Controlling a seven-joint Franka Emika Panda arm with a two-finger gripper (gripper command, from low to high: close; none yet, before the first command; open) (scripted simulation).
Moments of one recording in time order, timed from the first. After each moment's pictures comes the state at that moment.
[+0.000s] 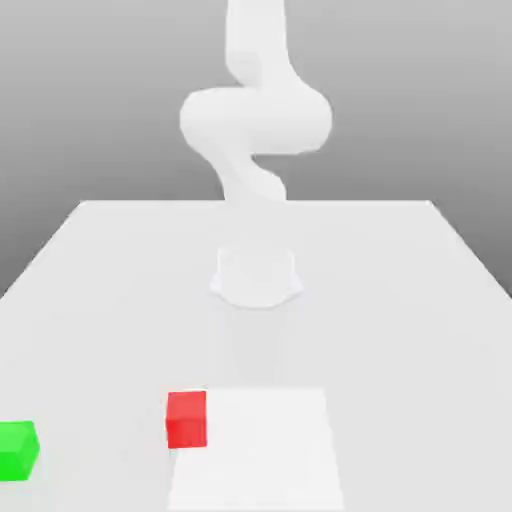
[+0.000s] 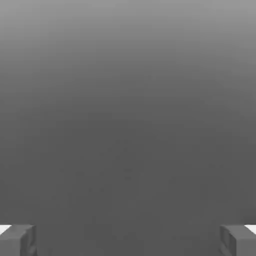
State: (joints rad) arm -0.02 -0.71 0.00 -2.35 -0.03 2.35 0.79
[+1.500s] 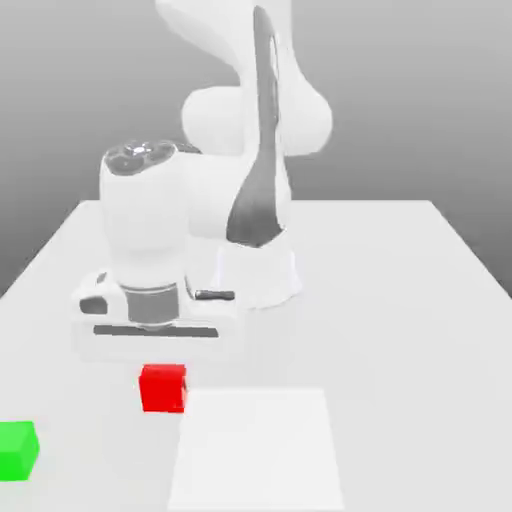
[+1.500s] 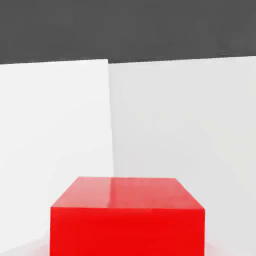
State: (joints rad) arm -0.23 0.10 -0.12 -2.61 0.06 2.70 0.65
